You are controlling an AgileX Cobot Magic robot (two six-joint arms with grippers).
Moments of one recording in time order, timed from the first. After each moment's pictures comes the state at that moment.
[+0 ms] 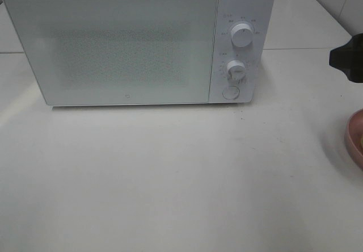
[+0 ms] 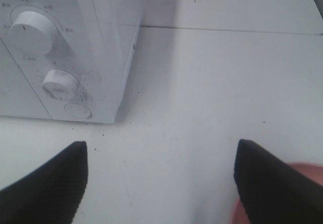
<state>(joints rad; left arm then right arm) 0.05 0.00 -0.50 -0.10 1.04 0.10 0.11 1.06 -0.54 -0.13 0.04 0.13</state>
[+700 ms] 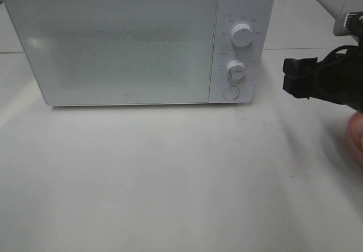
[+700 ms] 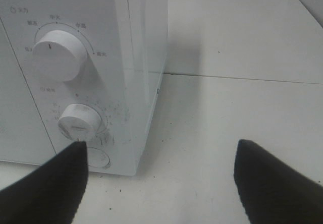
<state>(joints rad) 0.05 0.00 -0.50 -0.10 1.04 0.10 0.30 1.41 -0.36 0.25 -0.74 -0.17</state>
